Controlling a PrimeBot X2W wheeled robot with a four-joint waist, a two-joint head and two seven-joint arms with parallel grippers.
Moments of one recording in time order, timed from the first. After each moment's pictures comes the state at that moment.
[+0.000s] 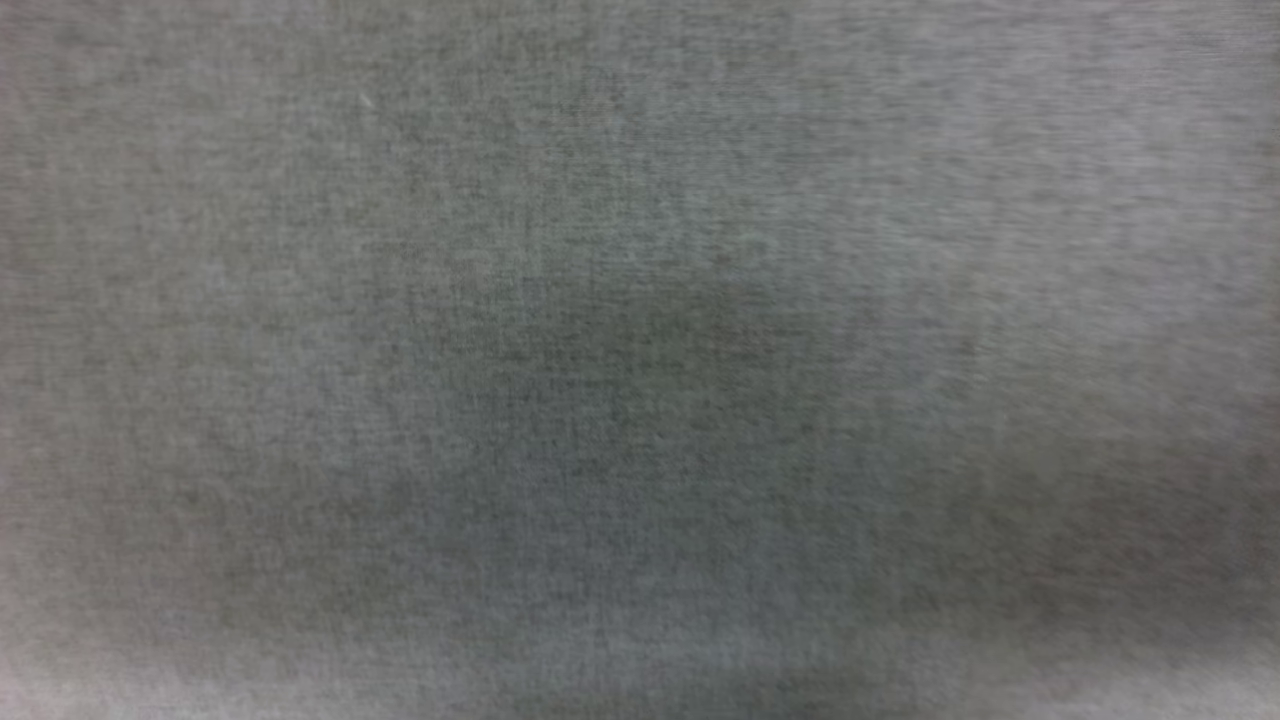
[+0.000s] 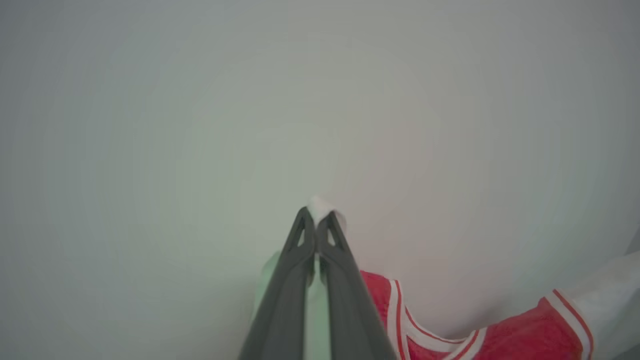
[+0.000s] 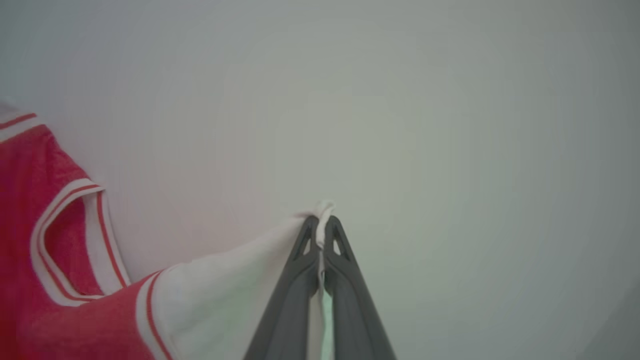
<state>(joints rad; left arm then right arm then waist) -2.10 0.27 -0.47 1.02 -0.74 -0.13 -0.26 -1.84 -0.21 -0.01 0.68 -0.28 0.13 -0.26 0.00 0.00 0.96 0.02</state>
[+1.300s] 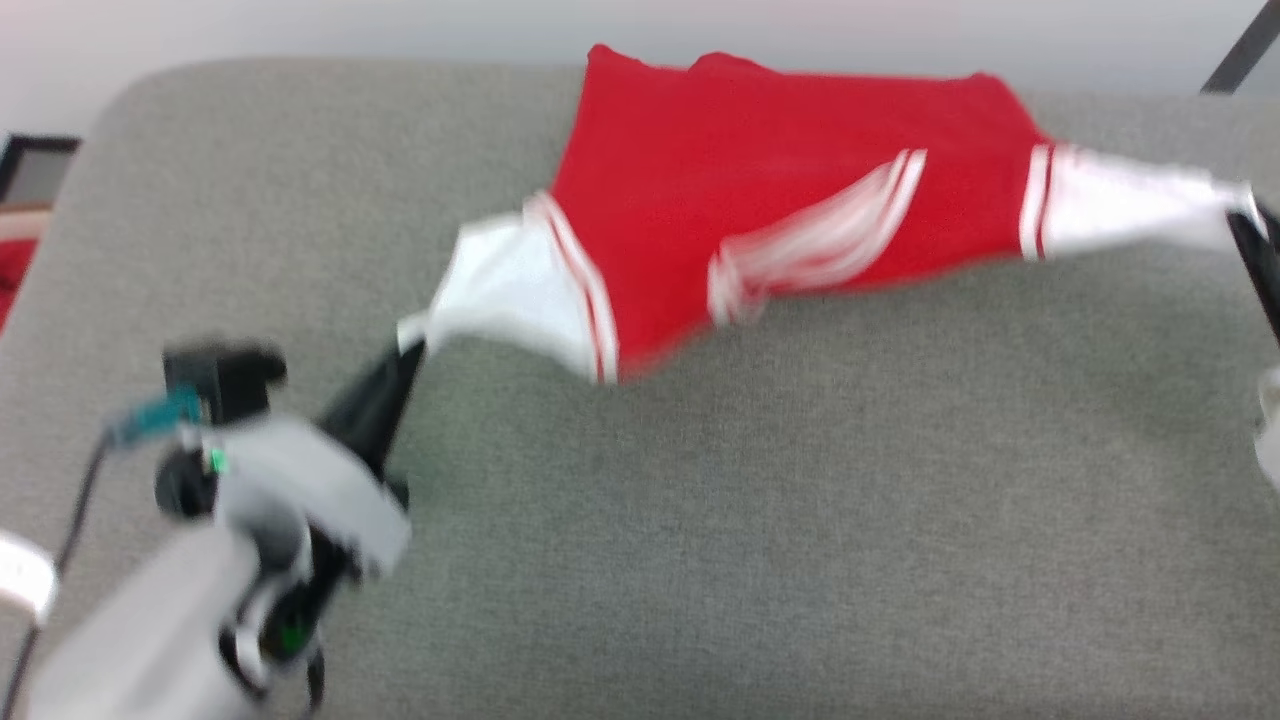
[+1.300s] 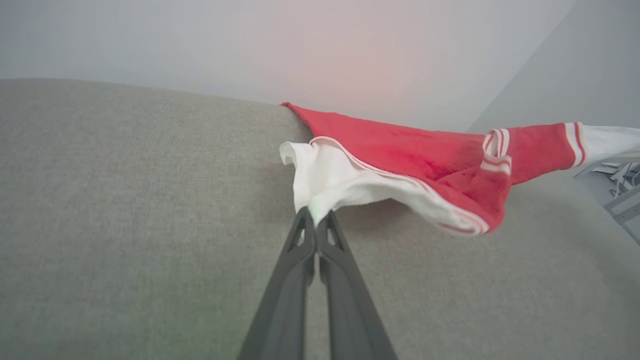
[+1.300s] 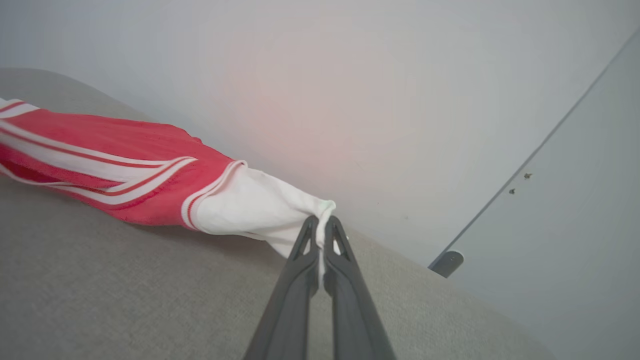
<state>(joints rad) -0.62 0.64 -0.71 0.27 -1.10 0.02 -0.13 -0.63 -0.72 0.42 0.35 0.48 0.13 -0.18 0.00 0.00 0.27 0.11</state>
